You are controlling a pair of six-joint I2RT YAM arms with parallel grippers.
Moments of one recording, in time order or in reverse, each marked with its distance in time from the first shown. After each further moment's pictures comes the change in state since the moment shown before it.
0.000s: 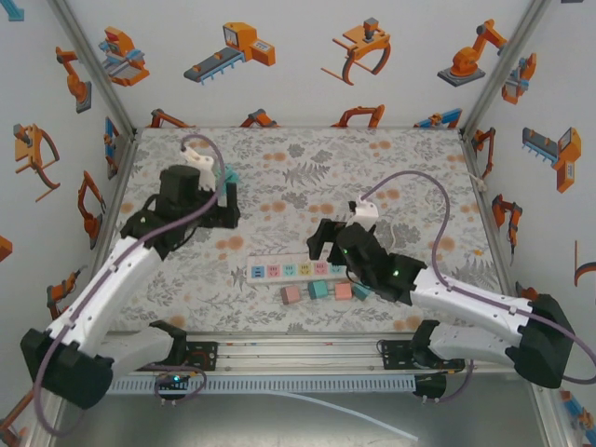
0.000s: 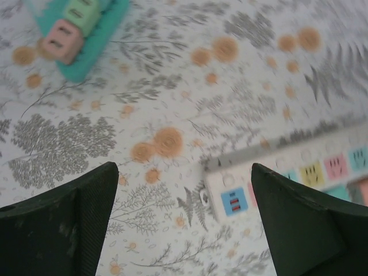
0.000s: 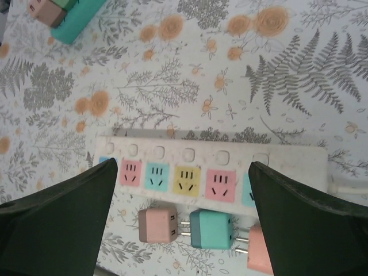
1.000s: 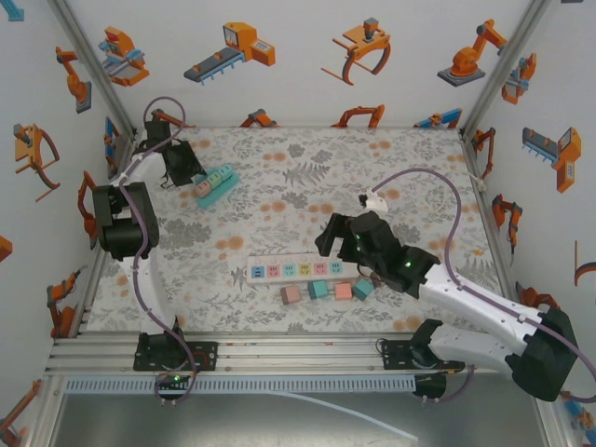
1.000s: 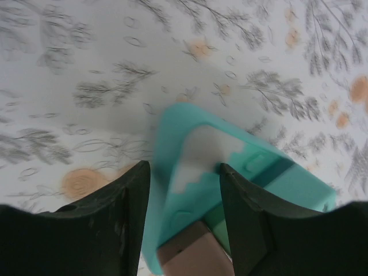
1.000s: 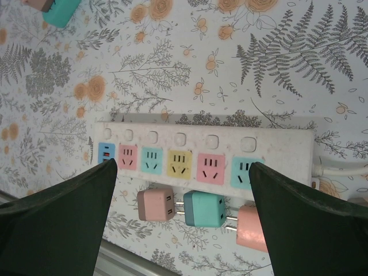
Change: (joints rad) left arm 0.442 1.031 0.608 0.143 0.311 -0.168; right arm -0.117 -0.039 0.026 -0.127 -0.187 0.016
